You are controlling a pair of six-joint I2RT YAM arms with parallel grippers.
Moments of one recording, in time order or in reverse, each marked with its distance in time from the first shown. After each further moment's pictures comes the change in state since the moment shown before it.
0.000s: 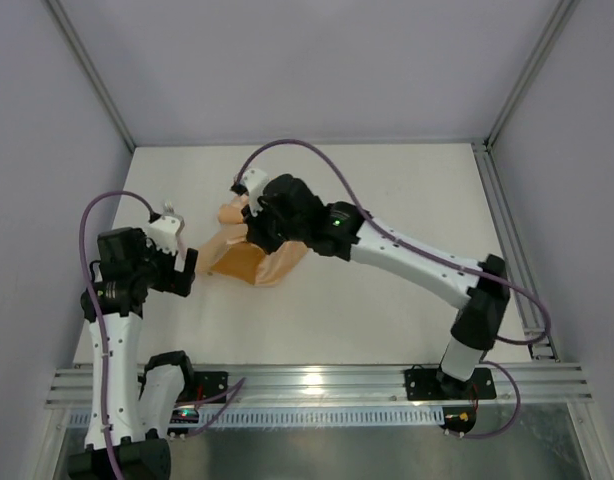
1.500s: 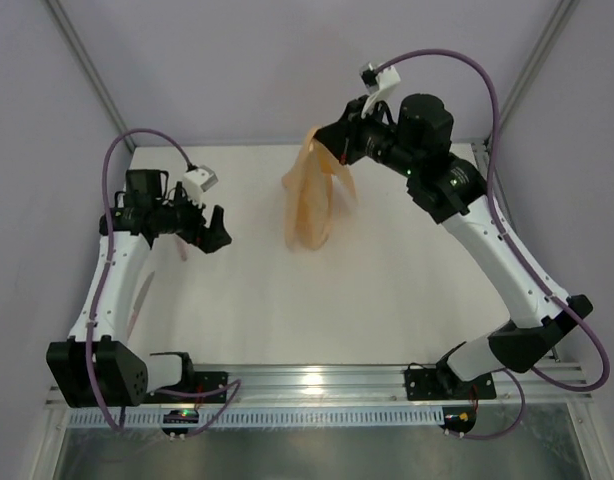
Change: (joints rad) left arm -0.158 0.477 0.348 0.034 0.397 0.031; right arm -0.425 -0.351 0.184 0.109 -0.180 0.109
